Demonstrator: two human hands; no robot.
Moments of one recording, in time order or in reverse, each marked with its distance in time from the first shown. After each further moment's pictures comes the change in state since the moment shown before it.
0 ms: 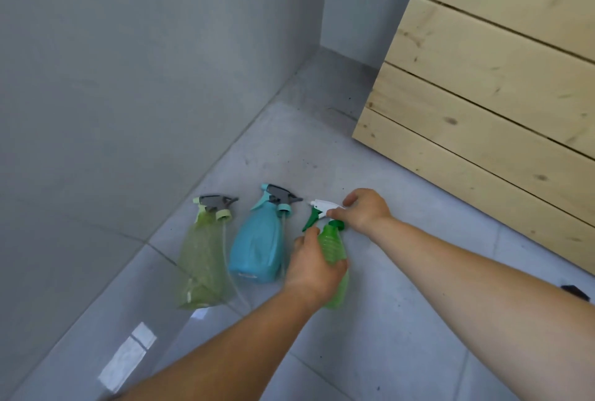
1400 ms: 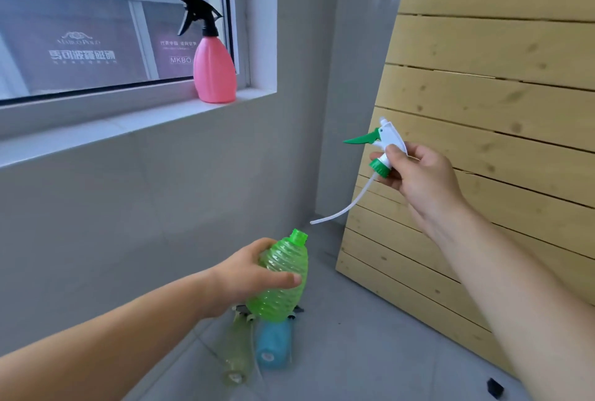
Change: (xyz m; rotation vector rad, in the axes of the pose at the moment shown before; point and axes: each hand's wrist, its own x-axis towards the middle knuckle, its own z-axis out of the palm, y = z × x) left_hand -0.283 0.097 -0.250 -0.284 -0.069 0.354; right_hand -0.378 -0.185 -0.276 0.947 0.370 -0.746
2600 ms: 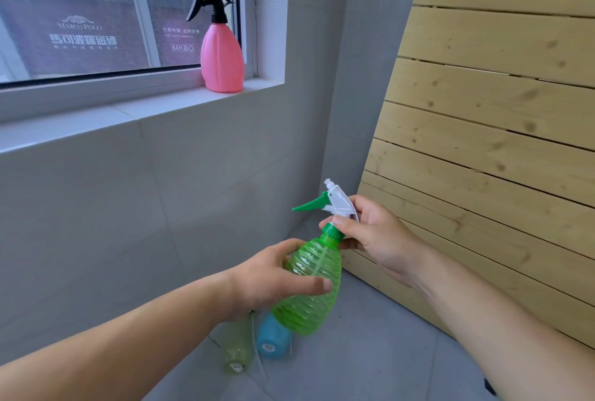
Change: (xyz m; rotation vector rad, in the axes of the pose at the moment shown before) left_hand -0.020 0.014 0.019 -0.074 -0.171 0.061; right_hand -0.055 0.047 0.028 -0.176 -0.564 0.215
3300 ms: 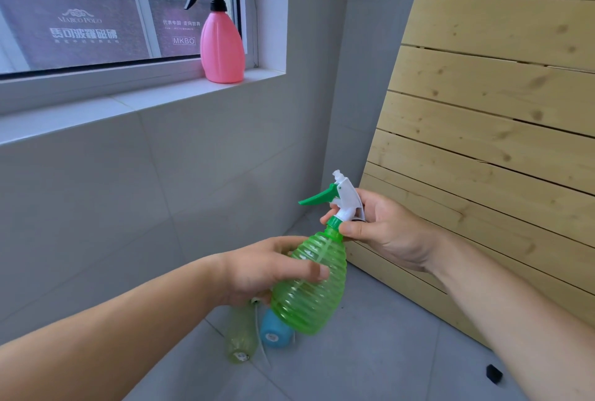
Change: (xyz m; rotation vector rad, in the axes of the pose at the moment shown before) left_hand -0.002 0.004 -0.008 -0.029 -0.124 -0.092; right_hand 0.003 0.007 -0.018 0.064 -0.236 -0.059
